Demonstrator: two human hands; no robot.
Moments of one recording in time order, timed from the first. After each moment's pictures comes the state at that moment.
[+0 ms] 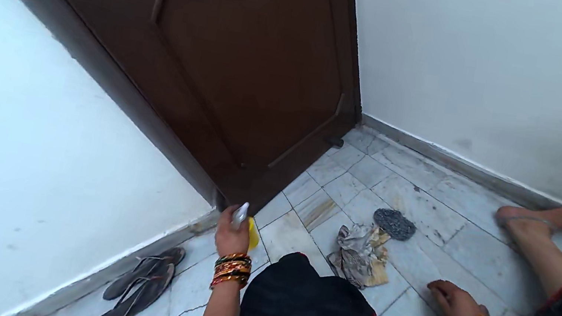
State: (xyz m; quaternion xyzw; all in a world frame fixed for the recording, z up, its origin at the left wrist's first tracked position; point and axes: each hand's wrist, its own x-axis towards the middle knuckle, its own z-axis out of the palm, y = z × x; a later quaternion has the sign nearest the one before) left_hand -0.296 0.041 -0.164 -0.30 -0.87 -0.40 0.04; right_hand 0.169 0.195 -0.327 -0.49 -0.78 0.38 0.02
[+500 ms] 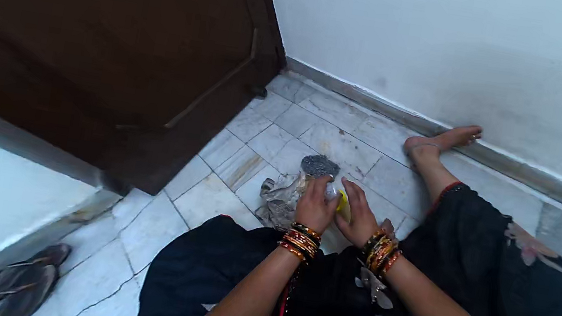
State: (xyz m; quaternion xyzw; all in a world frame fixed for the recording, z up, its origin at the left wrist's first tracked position) left_hand -0.001 0.142 -0.238 -0.63 -0.70 -0.32 -0.12; right_hand 0.139 0.163 -0.279 -0.42 -0.78 0.29 0.35
